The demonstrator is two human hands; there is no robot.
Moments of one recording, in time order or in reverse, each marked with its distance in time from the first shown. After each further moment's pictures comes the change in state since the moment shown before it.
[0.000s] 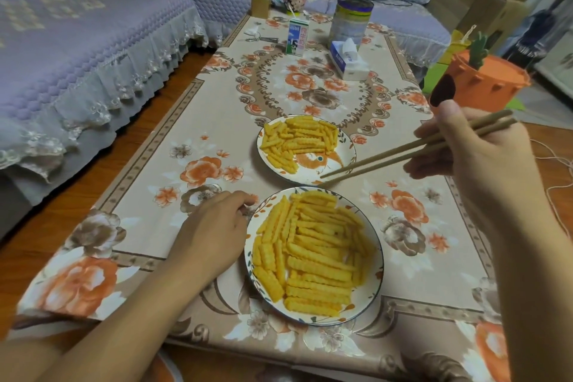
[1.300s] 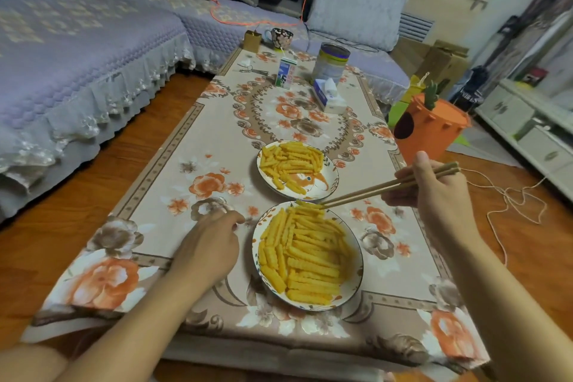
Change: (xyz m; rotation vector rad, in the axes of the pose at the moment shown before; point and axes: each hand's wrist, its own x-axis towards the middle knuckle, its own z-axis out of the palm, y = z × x) left_hand -0.019 -0.025 -0.012 0.008 -0.055 0.001; right_hand -0.029 -0.010 0.008 -0.031 0.145 0.094
